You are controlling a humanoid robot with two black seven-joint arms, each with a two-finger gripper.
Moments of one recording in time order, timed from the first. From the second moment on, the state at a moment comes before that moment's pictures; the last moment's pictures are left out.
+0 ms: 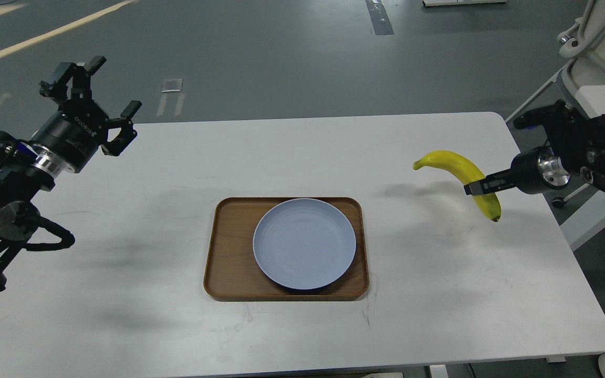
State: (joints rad) left arm -0.71 0.56 -0.63 -0.79 0.17 -0.49 -0.49; right arm 1.33 -0.59 -0.43 0.73 -1.32 0.45 0.49
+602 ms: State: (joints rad) left arm -0.71 0.56 -0.63 -0.79 0.17 -0.49 -0.49; right arm 1.43 -0.06 -0.54 0.73 -1.18 0.49 0.49
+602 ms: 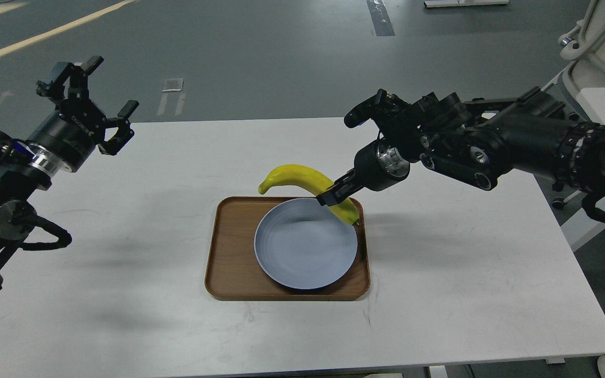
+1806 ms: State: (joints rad) left arm -0.71 0.58 -0.63 -0.79 0.17 -0.49 -0.49; right arm 1.40 -0.31 -0.28 0.67 -0.87 0.49 0.49
